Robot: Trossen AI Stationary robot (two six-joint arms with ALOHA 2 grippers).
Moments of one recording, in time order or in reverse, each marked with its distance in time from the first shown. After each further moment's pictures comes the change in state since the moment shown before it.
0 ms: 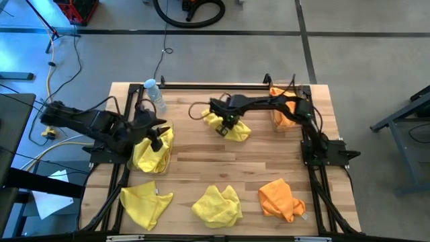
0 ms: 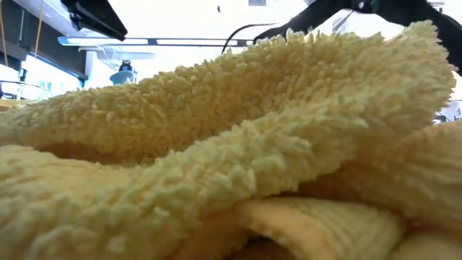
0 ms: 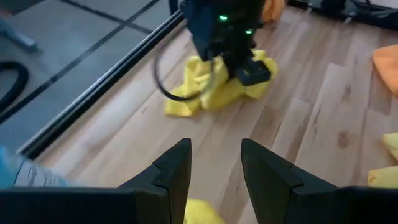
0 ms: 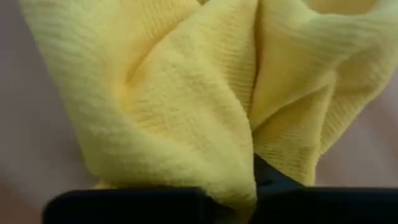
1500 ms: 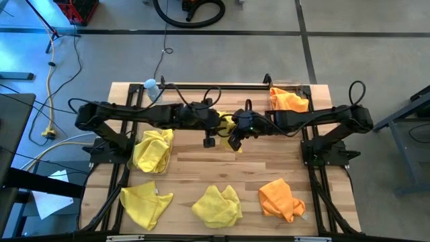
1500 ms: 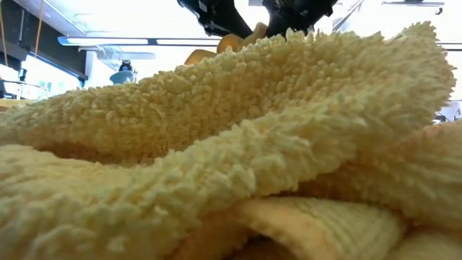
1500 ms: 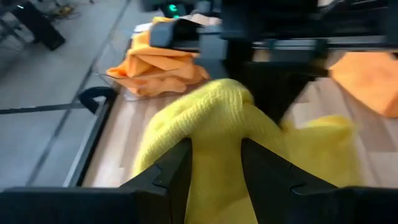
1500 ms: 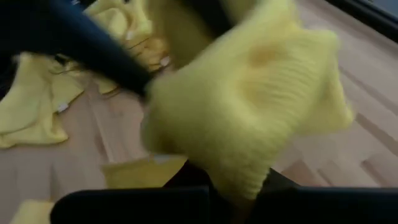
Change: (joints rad) left arm 0.297 0.730 0.389 0.574 0.452 0.701; right arm 0.315 -0.697 -0.432 0.460 0.160 0.168
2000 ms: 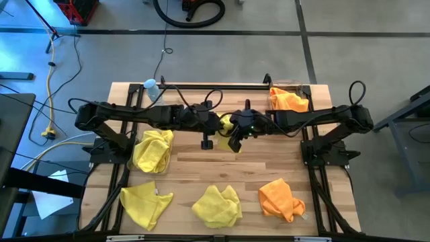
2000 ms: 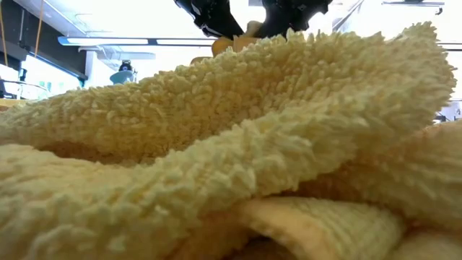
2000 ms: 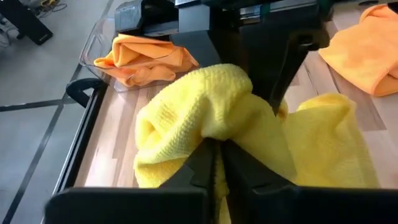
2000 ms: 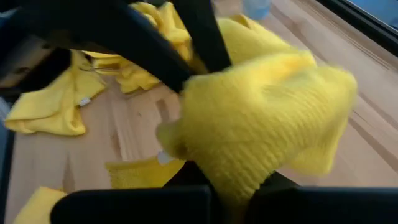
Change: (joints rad) left arm -0.012 0.000 0.001 -0.059 0.014 0.016; right arm 0.000 0.000 0.000 0.077 -0.060 -0.111
